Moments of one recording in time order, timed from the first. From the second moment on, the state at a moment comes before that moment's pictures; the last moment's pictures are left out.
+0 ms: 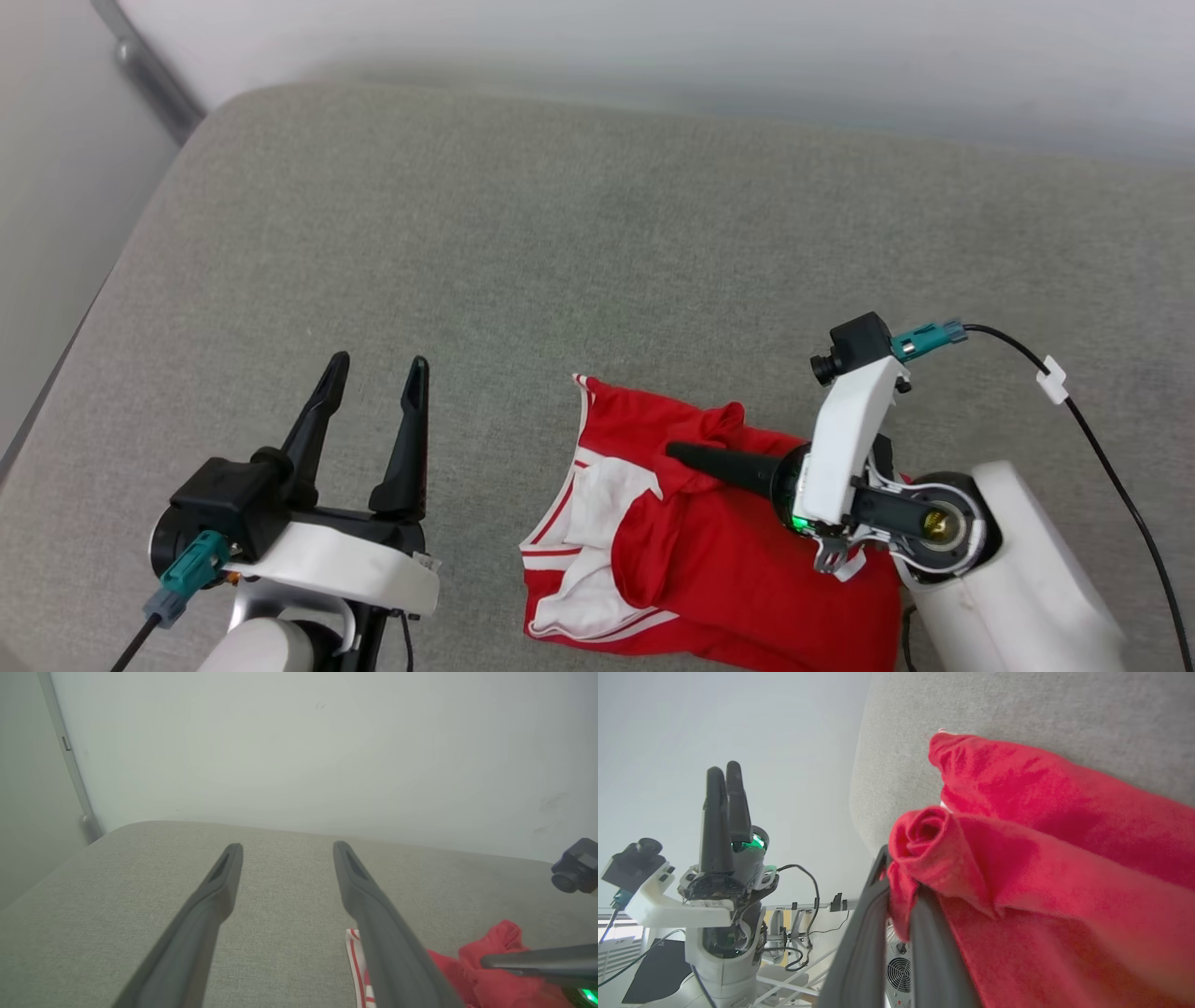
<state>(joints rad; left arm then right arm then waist) -0.13 0.43 -0.41 -0.15 -0.59 0.22 -0.23 -0.42 -0.05 0.24 0.34 1.15 0.13 0.86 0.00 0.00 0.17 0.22</state>
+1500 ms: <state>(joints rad) 0.03 0.46 -0.30 -0.09 -0.58 0.27 -0.26 -0.01 -0.15 0.00 -0.04 0.28 0.13 0.01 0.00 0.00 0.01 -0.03</state>
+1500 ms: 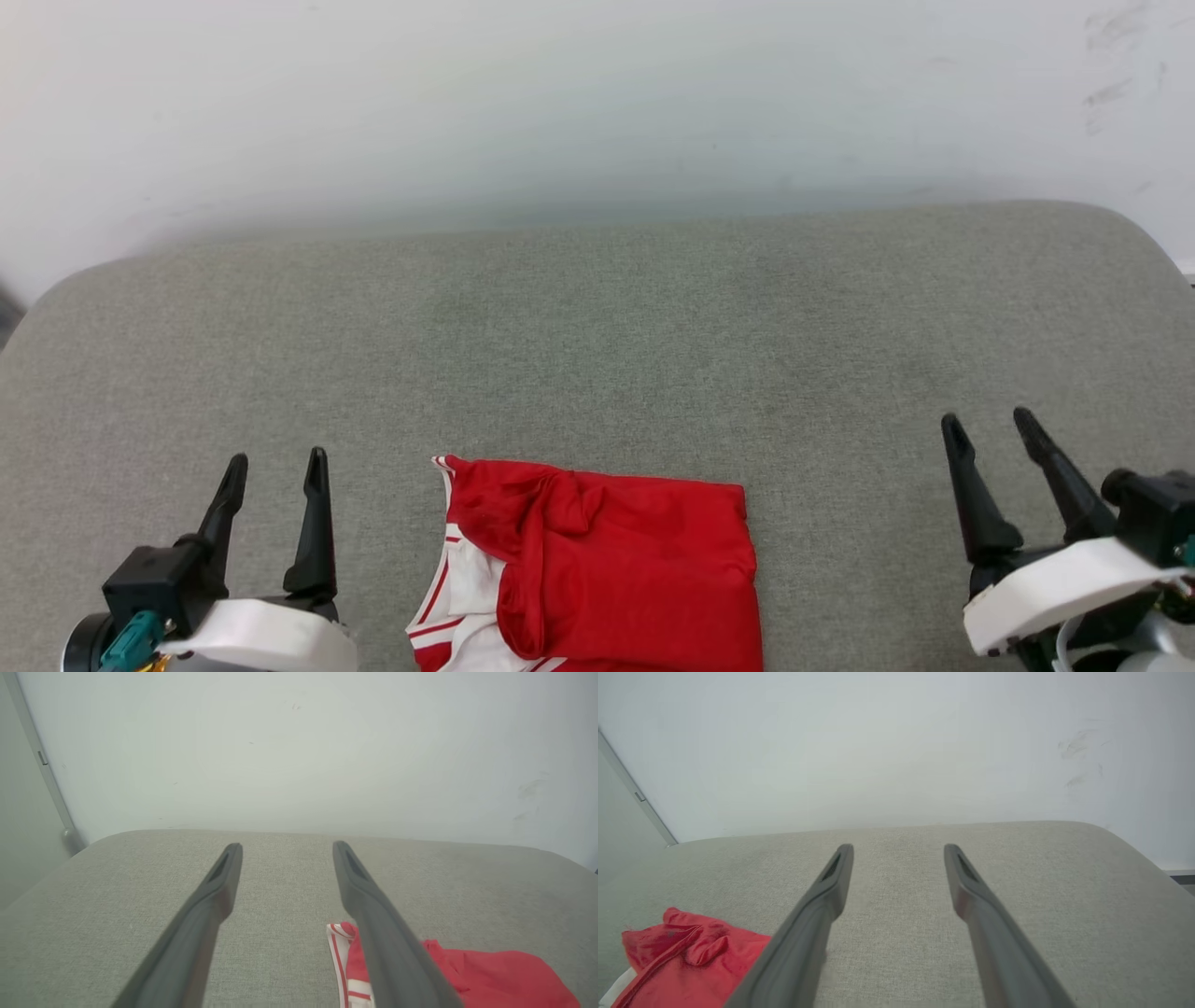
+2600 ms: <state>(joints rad) -0.04 0.36 -0.26 -0.13 -0.51 0.20 -0.26 0.05 -0.11 -0.09 0.03 0.75 0.13 0.80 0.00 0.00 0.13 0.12</state>
